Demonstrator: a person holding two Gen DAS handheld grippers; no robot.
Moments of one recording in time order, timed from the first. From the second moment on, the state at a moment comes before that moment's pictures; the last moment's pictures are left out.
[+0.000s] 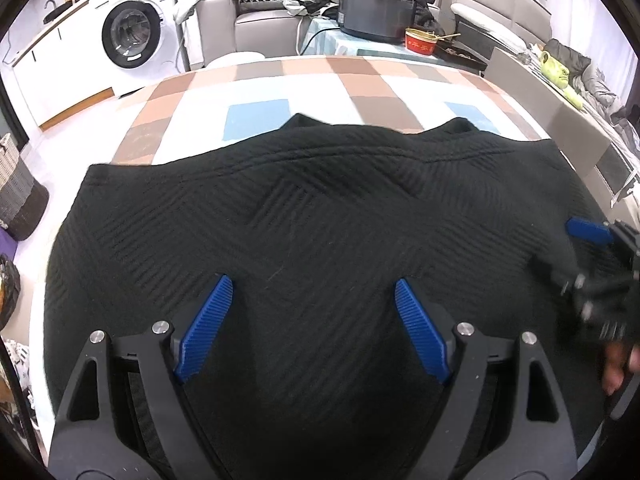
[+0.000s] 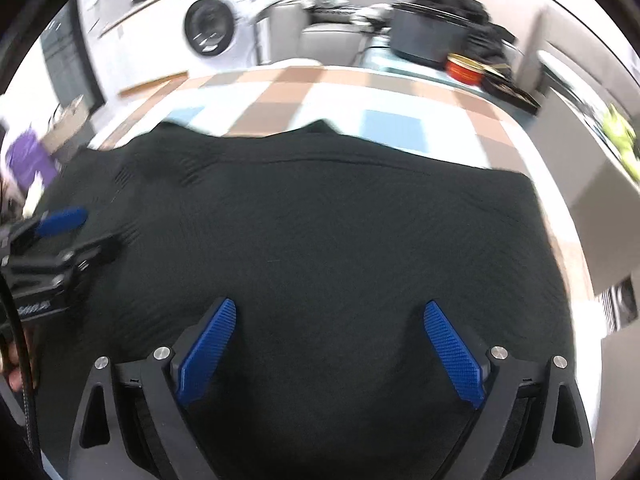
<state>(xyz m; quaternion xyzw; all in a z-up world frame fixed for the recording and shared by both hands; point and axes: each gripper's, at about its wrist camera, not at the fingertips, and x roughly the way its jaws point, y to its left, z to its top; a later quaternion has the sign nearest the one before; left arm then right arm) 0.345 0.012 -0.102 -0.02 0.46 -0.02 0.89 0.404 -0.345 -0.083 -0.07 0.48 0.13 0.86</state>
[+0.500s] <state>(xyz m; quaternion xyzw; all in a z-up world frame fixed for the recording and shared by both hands) 0.196 0.079 -0.096 -0.07 0.47 0.02 0.88 0.317 -0.344 -0.078 -0.09 0.49 0.17 0.85</state>
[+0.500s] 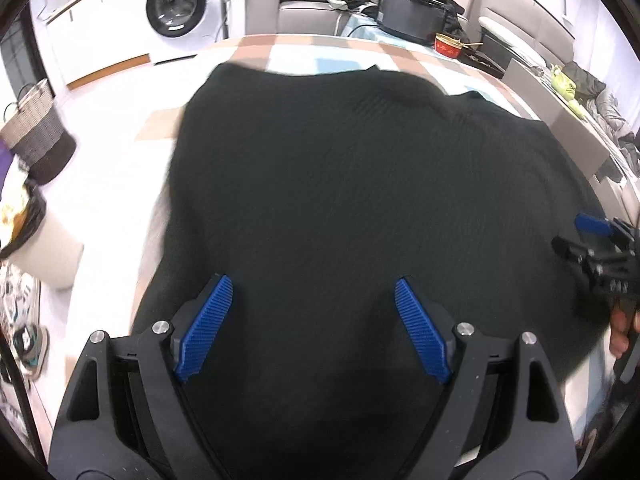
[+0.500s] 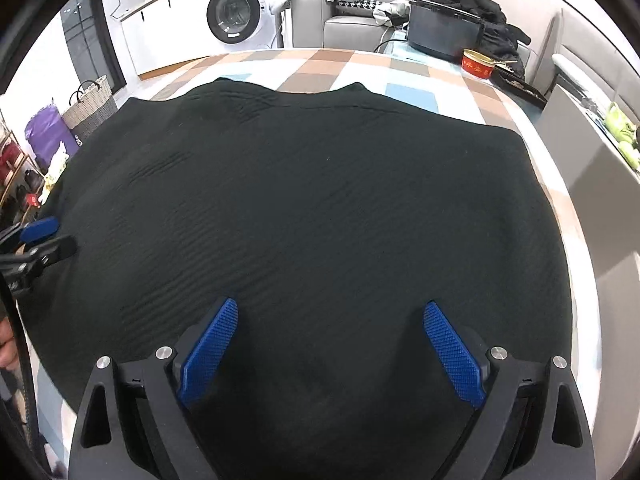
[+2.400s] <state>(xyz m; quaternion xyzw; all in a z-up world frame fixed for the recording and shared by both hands) 0.225 -0.018 0.001 -0.14 0.28 -0.11 0.94 0.256 -0.378 -0.053 -0.03 0.45 0.17 0.87</state>
